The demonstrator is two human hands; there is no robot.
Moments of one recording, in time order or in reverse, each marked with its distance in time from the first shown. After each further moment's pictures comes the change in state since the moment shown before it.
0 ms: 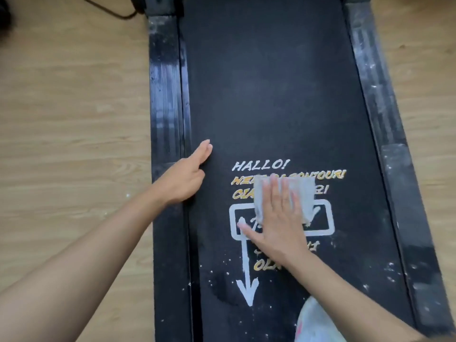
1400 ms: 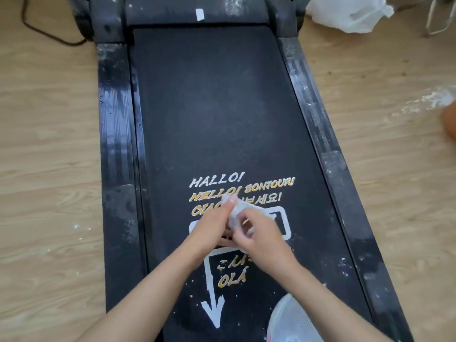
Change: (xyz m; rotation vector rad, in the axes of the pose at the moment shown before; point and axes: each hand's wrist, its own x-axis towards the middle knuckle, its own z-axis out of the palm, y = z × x) left_hand -0.021 0.109 0.120 -0.811 -0.183 -0.189; right_hand -0.026 0.021 -0.062 0.722 0.063 0.134
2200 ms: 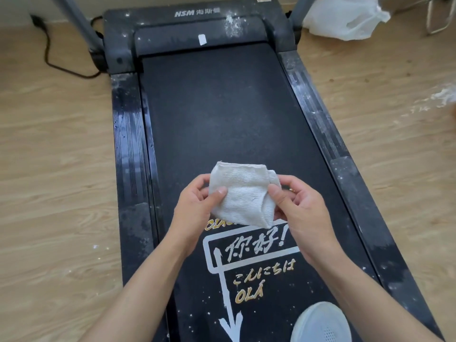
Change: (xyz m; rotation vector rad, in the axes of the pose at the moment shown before) left_hand -0.008 0.047 -0.048 -0.176 0.177 0.406; right_hand 0.016 -0.055 -0.063 0.738 0.245 0.046
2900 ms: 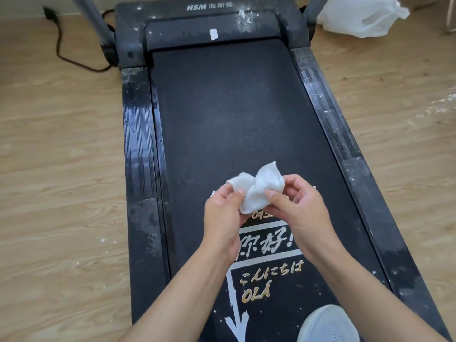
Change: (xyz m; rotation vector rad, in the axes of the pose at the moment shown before) left_hand -0.012 -0.003 0.049 -0.334 0.175 -0.181; right_hand 0.013 0.013 0.013 0.073 0.033 0.118
